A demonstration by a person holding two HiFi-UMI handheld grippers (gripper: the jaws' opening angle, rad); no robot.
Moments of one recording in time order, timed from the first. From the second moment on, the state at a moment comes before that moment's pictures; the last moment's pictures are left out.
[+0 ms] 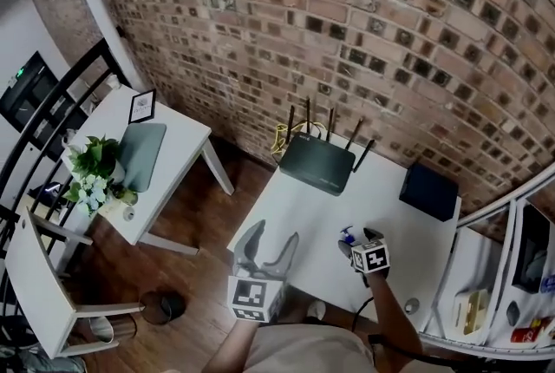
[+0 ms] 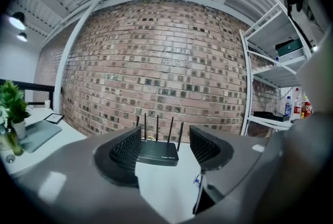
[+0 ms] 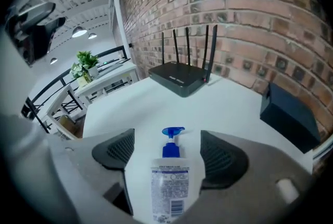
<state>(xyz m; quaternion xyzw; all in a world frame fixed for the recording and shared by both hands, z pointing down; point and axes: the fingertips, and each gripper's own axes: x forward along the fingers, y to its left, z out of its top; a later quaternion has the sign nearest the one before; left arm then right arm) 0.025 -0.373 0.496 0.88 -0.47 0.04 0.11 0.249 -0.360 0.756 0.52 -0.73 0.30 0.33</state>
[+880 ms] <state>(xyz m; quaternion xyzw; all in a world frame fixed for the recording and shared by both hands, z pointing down) 0.008 -0.356 0.499 0.86 -0.51 0.04 0.11 0.243 -0.375 0.801 0.47 -0.71 0.31 0.43</state>
